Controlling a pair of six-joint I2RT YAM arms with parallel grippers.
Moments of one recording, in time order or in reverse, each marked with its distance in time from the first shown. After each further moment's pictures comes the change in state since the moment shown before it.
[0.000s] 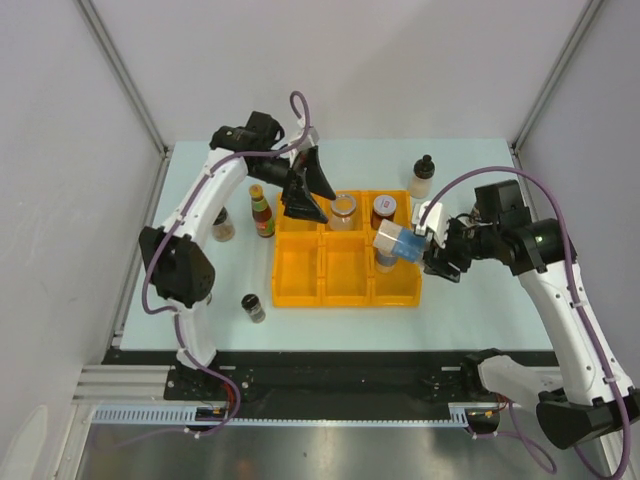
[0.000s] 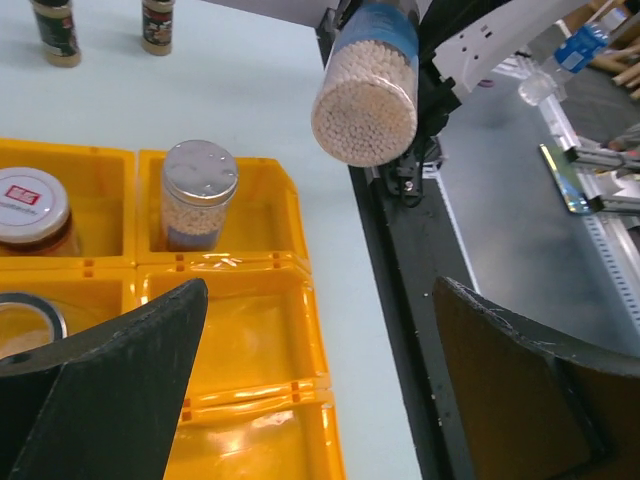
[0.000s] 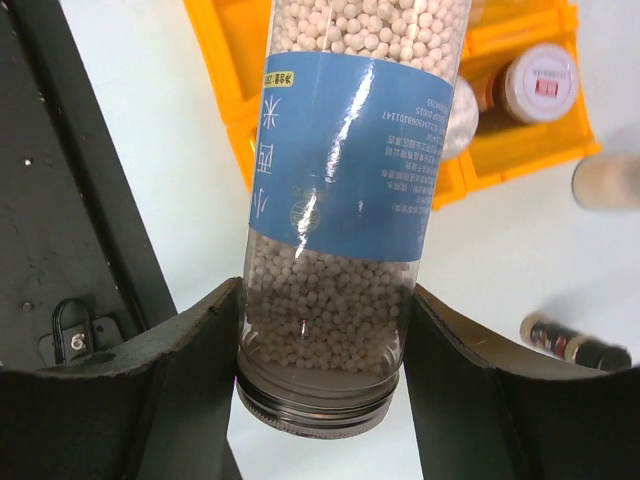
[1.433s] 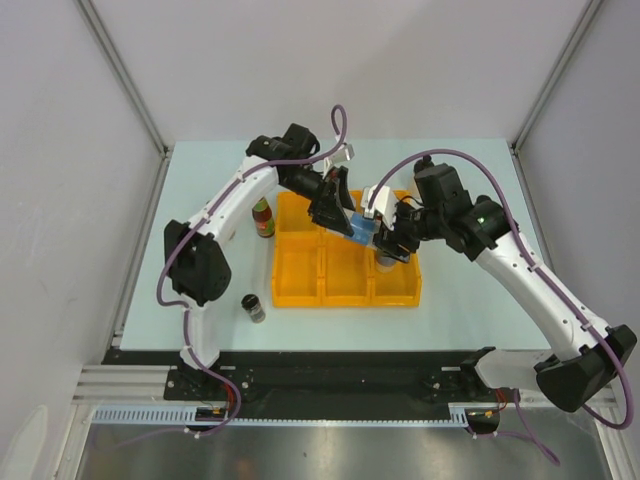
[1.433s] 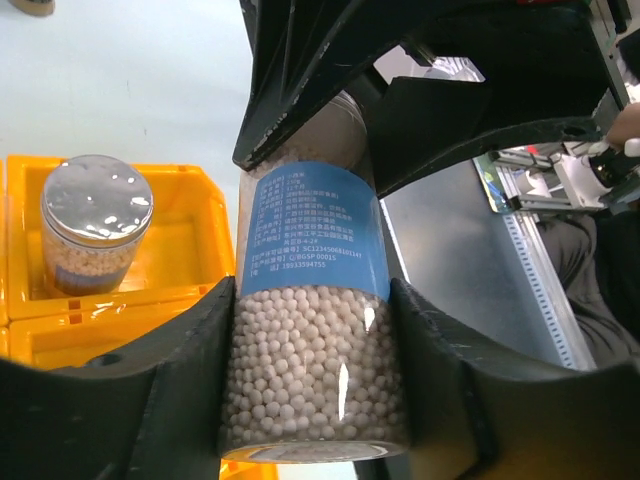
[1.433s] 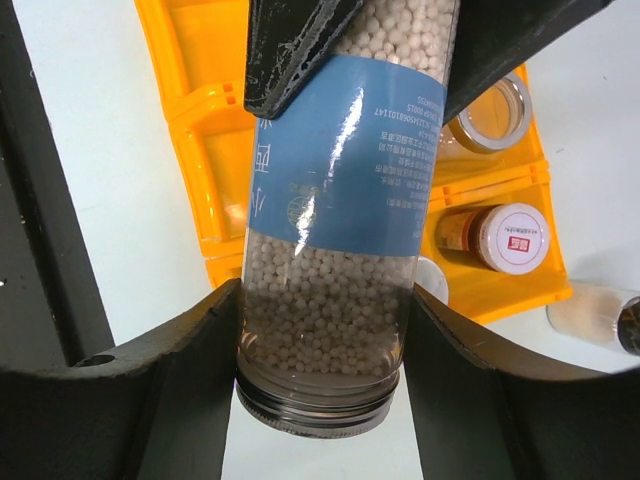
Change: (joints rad) left arm -0.157 0.100 0.016 0.037 0.018 -0.180; right arm 0.311 0.204 0.035 0.352 0.109 0.231
